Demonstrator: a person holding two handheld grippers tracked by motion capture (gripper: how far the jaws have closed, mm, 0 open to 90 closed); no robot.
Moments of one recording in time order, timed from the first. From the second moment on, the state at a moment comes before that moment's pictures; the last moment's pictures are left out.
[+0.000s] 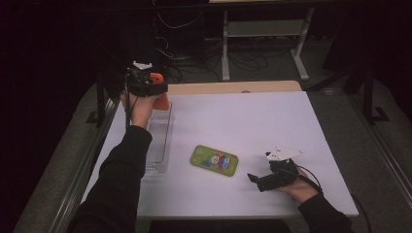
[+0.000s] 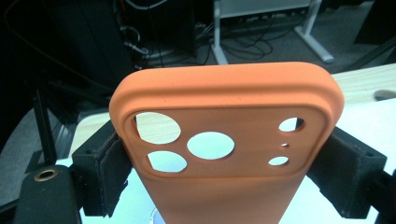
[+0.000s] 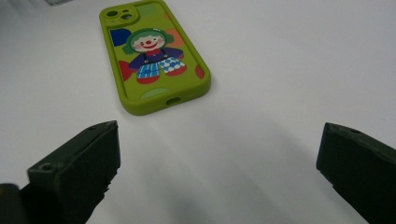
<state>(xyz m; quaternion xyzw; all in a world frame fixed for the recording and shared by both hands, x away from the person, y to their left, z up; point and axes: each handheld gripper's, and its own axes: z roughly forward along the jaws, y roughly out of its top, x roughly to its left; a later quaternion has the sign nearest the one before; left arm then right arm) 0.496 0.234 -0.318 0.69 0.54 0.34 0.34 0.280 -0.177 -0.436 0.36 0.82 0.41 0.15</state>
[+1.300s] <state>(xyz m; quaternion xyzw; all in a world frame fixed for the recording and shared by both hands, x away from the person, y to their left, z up) 0.526 0.232 -0.368 0.69 0.59 0.30 0.28 0.280 -0.179 -0.433 0.36 0.82 0.42 0.15</state>
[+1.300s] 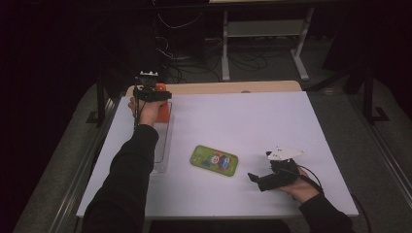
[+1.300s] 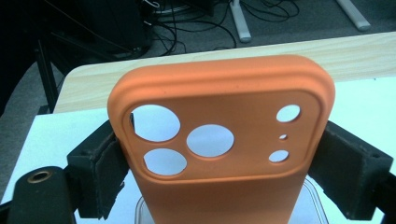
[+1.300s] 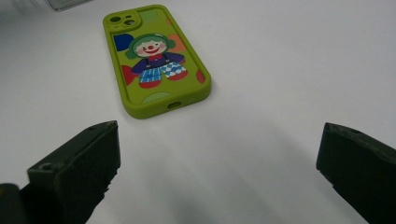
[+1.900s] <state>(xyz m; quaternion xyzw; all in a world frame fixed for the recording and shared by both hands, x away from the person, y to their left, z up) 0.511 0.243 -0.345 0.72 0.55 0.29 0.31 0.279 -0.179 -0.432 0.35 0.82 0.42 0.15</state>
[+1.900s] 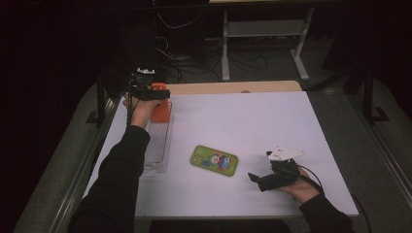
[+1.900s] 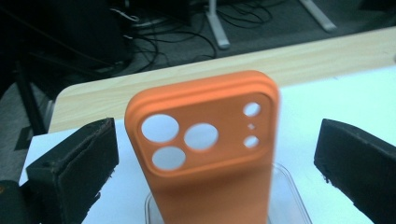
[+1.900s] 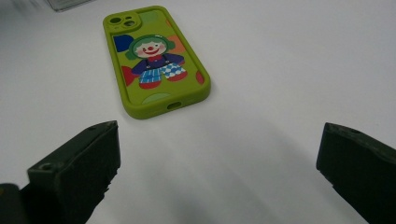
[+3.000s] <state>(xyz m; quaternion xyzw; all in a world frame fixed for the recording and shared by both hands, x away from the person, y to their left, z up) 0.383 0.213 -0.340 0.82 0.34 0.16 0.42 0.280 -0.183 -0.426 0.36 0.82 0.42 0.15</state>
